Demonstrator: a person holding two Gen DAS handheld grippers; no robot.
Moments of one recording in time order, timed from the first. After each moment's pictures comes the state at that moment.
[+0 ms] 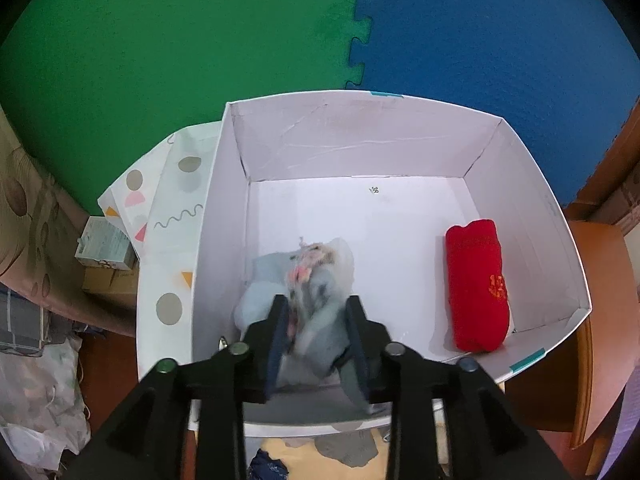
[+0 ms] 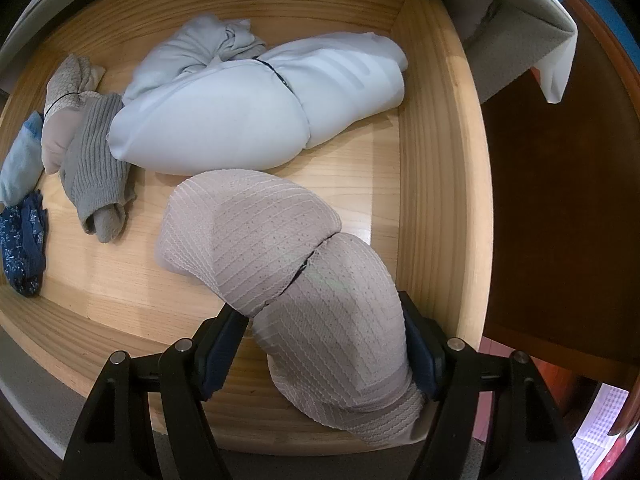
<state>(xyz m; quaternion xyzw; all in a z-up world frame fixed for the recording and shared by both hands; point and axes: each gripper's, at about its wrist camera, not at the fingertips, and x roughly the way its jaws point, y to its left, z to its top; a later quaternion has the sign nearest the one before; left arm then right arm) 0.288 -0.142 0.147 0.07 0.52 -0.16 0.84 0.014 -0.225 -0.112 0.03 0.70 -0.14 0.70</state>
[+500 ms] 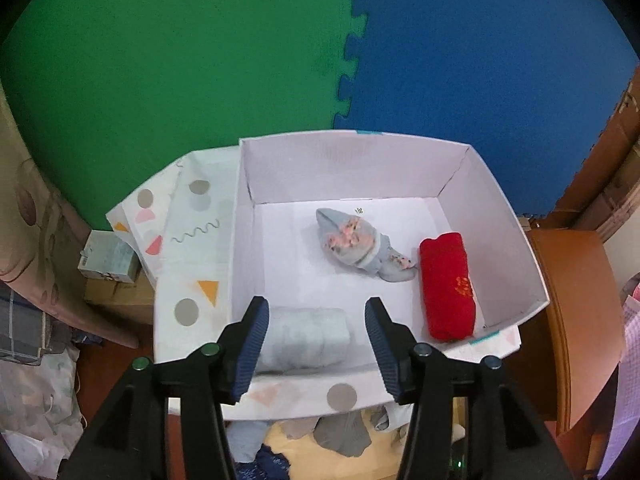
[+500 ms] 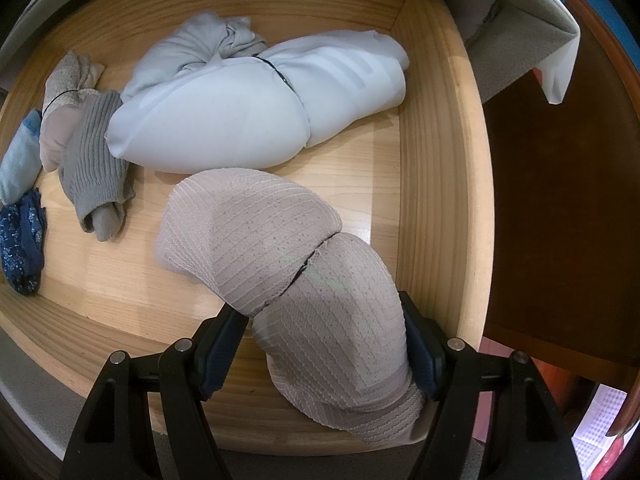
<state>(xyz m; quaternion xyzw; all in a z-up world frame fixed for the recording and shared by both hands) 0.259 -0.119 0.197 0.06 0.48 -0.19 0.85 0.017 -0.221 -0.113 0.03 0.70 -0.14 0.70</state>
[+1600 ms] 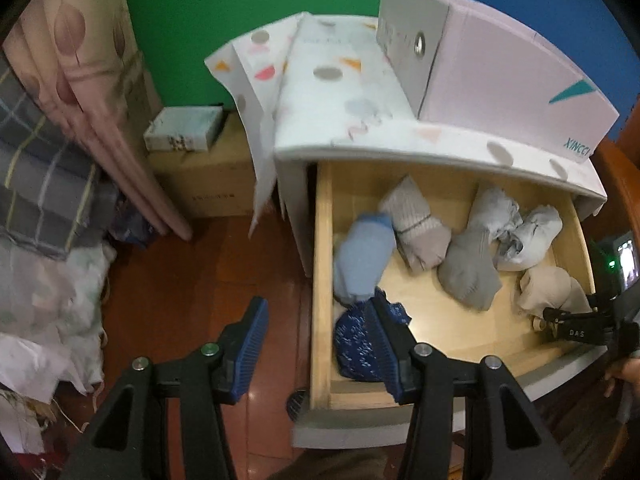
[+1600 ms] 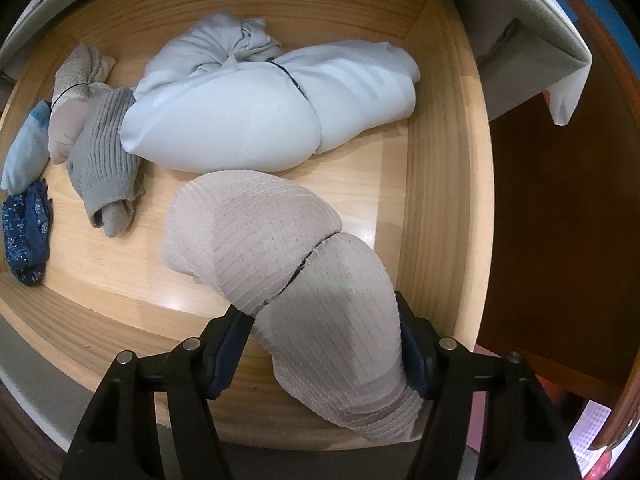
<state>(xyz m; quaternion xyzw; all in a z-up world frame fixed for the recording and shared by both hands) 0.113 0.048 0.057 0.07 0.54 -0.09 0.83 0.027 -0.209 -0.111 0.01 0.71 -0.12 0.69</state>
